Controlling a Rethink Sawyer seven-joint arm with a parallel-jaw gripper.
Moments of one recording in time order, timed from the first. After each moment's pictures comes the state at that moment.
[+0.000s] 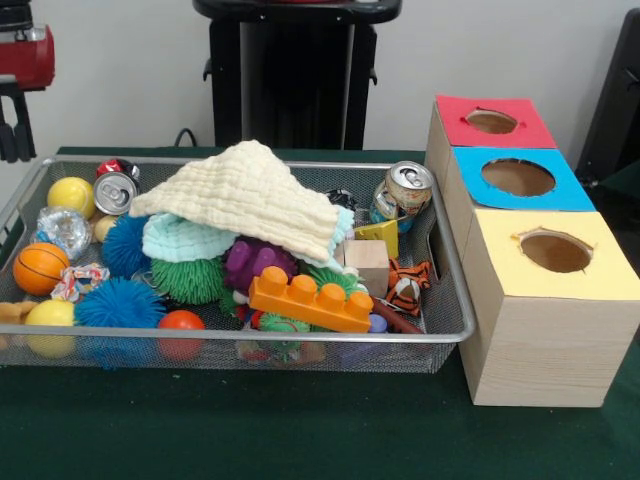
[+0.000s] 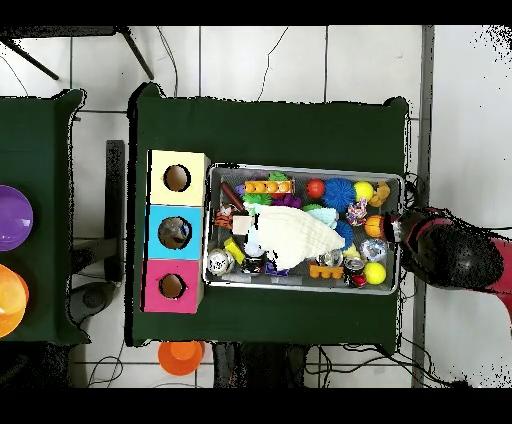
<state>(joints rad) -1.16 -0.74 0.71 1.69 -0.57 0.67 1.22</state>
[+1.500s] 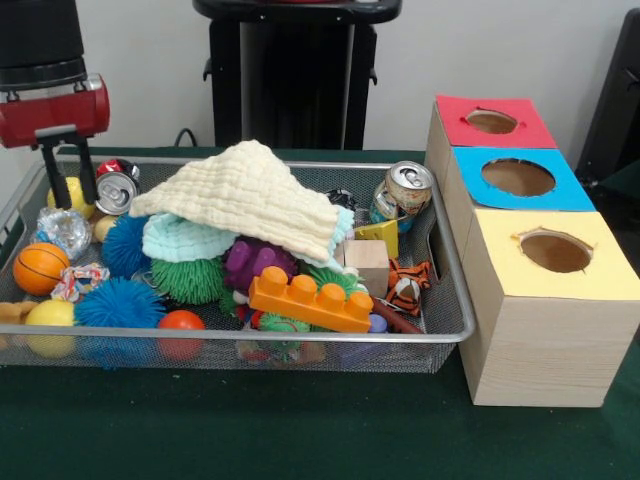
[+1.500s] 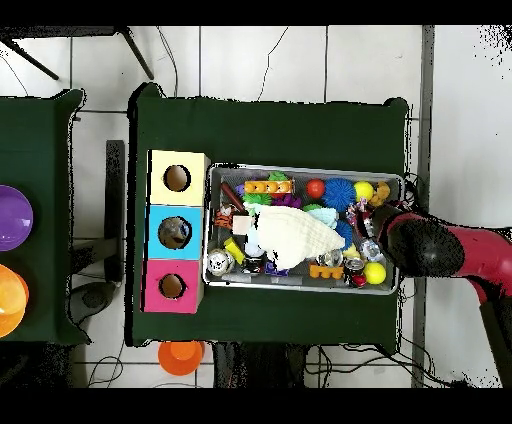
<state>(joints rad) -1.17 -0.62 0.80 1.69 -0.71 0.66 1.22</state>
